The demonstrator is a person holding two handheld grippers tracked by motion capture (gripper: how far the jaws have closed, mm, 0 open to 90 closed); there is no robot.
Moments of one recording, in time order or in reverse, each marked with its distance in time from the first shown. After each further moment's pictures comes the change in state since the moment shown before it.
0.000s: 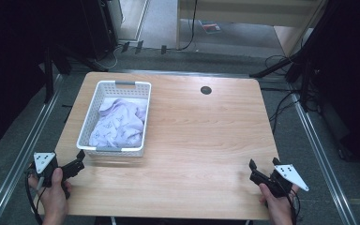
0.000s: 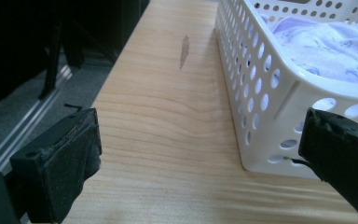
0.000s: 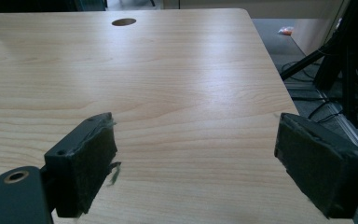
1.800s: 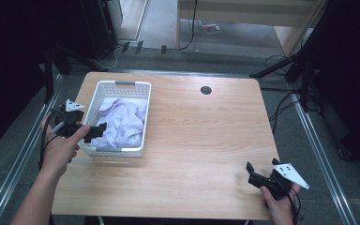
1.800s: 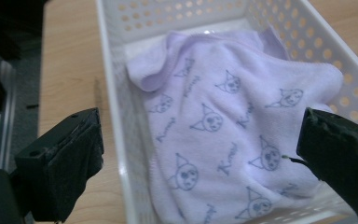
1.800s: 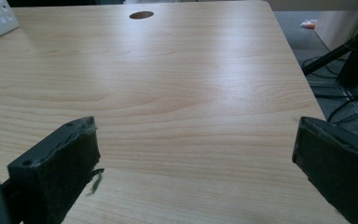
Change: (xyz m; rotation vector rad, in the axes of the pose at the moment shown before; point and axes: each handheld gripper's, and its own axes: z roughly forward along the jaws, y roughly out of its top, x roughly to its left) left arm -0.085 0.138 0.043 0.386 -0.171 0.329; right arm -0.002 0.001 0.002 0.030 0.070 -0.003
